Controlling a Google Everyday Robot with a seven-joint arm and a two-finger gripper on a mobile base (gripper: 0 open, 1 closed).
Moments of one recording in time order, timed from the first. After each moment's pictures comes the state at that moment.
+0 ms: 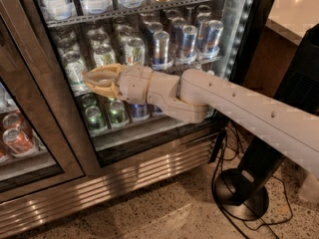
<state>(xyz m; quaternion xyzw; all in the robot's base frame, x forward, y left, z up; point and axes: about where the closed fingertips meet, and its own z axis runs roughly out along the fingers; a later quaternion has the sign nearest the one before) 0.570 0.161 0.908 -0.52 0.42 0.33 0.67</state>
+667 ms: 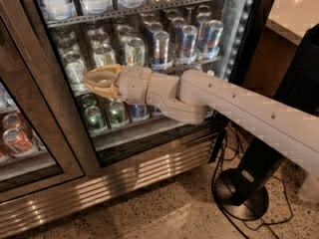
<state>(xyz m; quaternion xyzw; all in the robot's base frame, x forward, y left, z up) 0.567 0.162 0.908 -0.52 0.42 0.32 0.67</state>
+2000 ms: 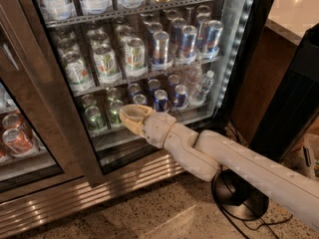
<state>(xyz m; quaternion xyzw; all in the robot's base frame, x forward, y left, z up) 0.571 0.090 0.787 -0.34 0.57 0.34 0.67</state>
